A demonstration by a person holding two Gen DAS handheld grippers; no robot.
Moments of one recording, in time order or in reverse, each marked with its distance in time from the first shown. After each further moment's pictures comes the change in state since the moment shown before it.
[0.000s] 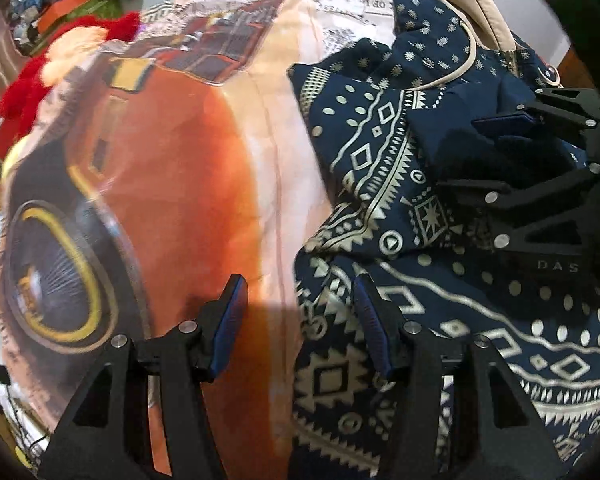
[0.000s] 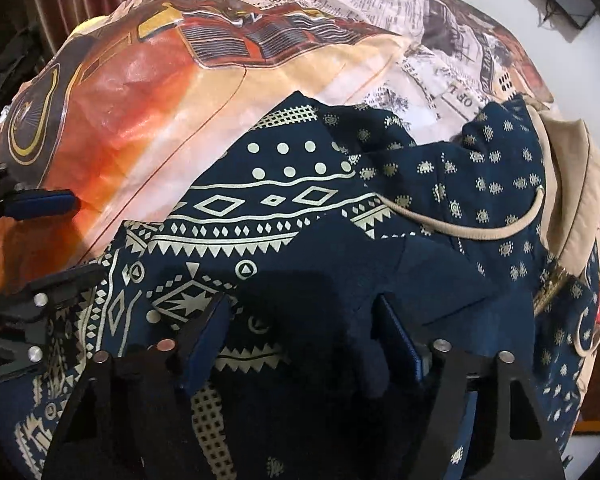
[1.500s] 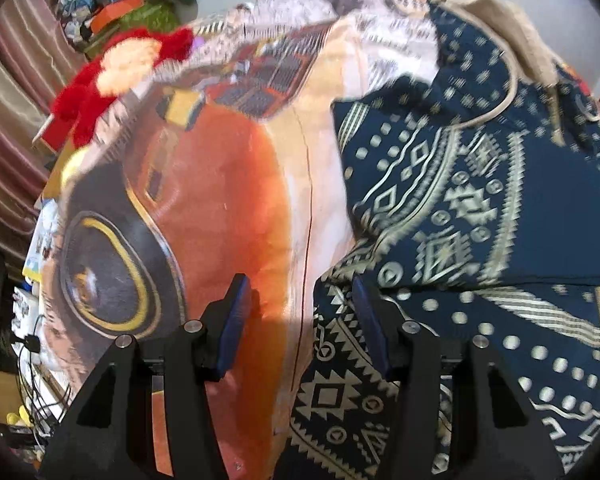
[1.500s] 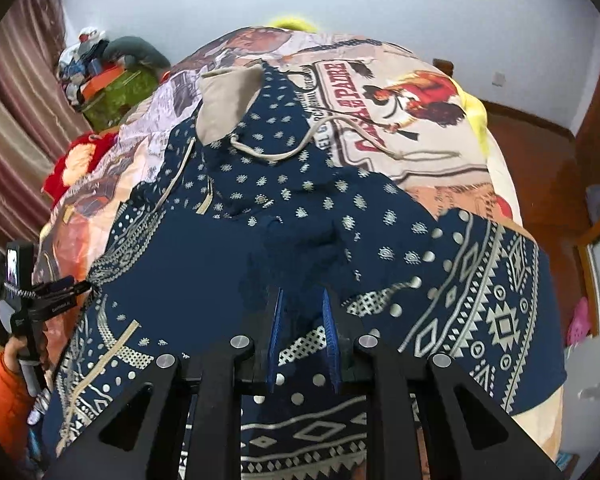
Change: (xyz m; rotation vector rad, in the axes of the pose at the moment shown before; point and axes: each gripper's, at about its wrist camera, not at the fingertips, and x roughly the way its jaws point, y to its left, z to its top) left arm -0.033 -0.020 0.012 -0.094 -0.061 0.200; right arm -0.143 -0.211 -0.231 0.762 -0.211 0.053
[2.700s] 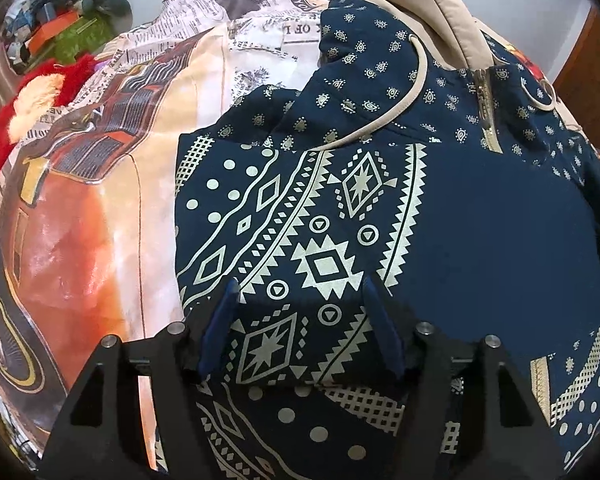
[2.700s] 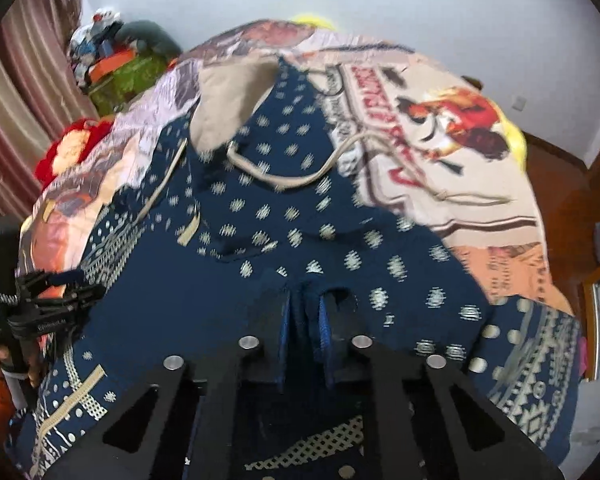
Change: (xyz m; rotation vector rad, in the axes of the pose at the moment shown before) left arm 0.031 -0.082 0.038 0.091 0.022 -0.170; right arm 0.057 0.013 0.036 -0.105 -0.042 -0.024
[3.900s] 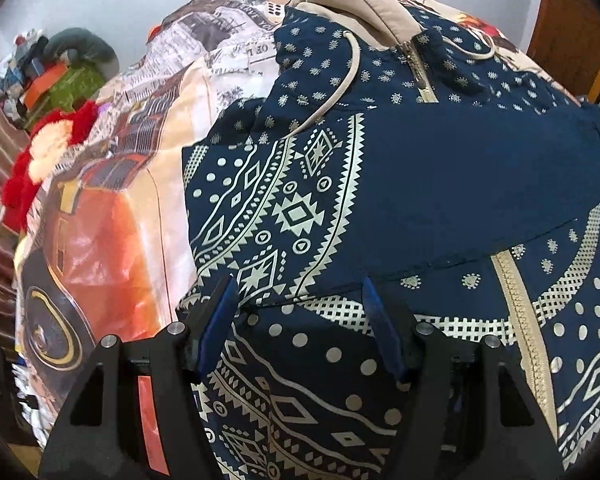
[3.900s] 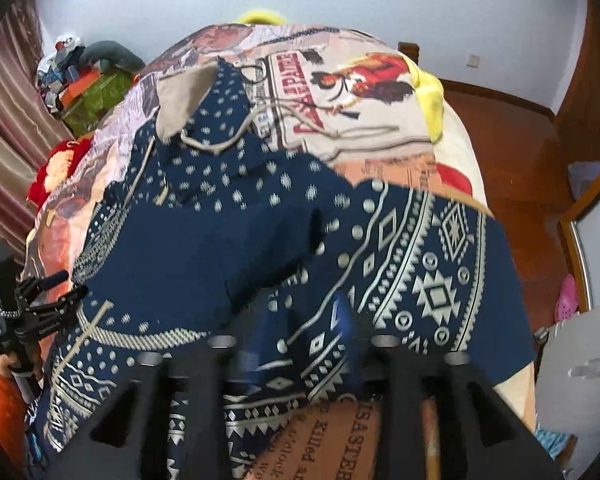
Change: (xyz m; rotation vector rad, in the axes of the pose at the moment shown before) left arm -0.049 -0.038 -0.039 0.184 -0.052 0.074; right arm -0.066 -0.054 -0.059 0.130 0.060 -0.035
